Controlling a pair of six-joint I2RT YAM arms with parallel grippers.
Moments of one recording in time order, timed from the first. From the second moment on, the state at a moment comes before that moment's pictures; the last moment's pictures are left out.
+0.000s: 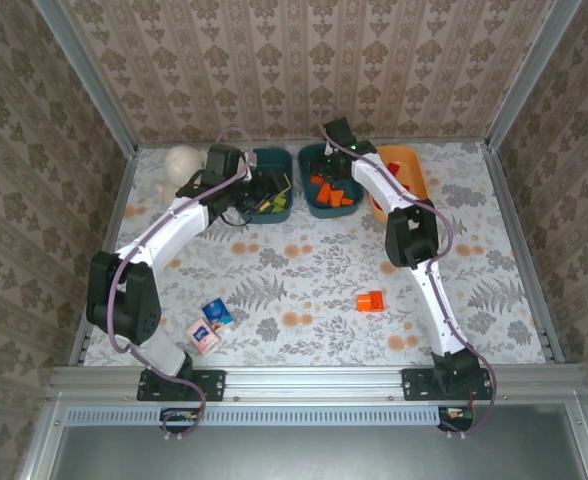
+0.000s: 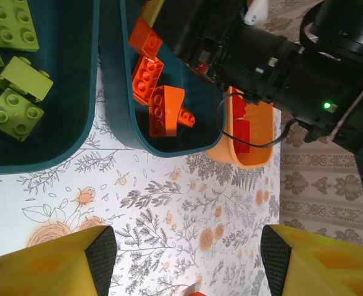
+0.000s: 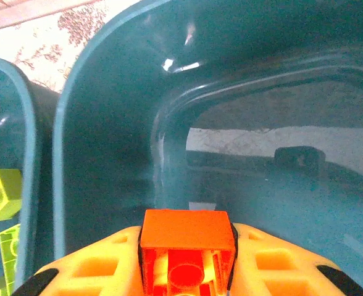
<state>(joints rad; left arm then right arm) -0.42 1.63 1.30 -0.35 0.49 -0.83 0.34 2.64 2.50 -0.75 -0.14 0.48</state>
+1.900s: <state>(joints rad) -0.50 1.30 0.97 -0.48 0.52 -0.75 0.61 1.48 0.83 -0.99 -0.06 0.75</state>
